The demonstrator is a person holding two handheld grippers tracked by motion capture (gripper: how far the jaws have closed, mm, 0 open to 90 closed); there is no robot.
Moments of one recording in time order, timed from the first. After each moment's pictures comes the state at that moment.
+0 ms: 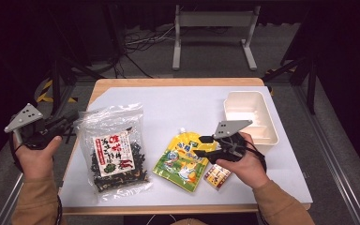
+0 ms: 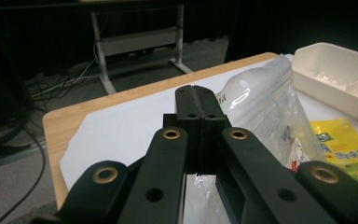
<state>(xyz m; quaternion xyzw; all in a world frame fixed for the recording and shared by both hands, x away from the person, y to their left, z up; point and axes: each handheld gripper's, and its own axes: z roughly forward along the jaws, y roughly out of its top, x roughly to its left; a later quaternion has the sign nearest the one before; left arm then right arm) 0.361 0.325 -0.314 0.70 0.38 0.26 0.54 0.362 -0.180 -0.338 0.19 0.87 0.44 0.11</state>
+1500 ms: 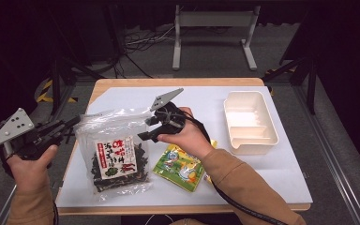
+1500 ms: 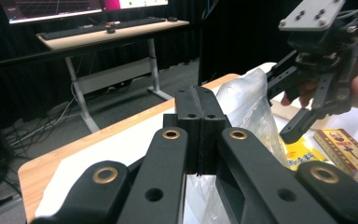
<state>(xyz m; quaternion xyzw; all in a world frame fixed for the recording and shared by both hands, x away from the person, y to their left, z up) 0.321 0.304 -0.282 0.71 0.30 0.28 0.58 0.428 -0.034 -0.311 0.15 0.88 0.45 0.02</state>
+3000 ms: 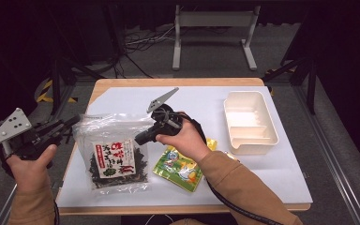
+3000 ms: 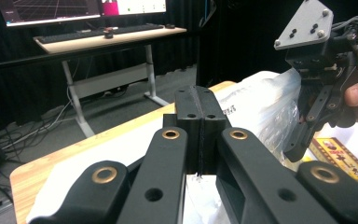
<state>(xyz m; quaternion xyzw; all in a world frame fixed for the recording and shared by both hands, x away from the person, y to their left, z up) 0.321 0.307 -0.282 0.70 0.30 0.27 0.59 0.424 -0.028 -0.310 0.13 0.88 0.44 -0.10</state>
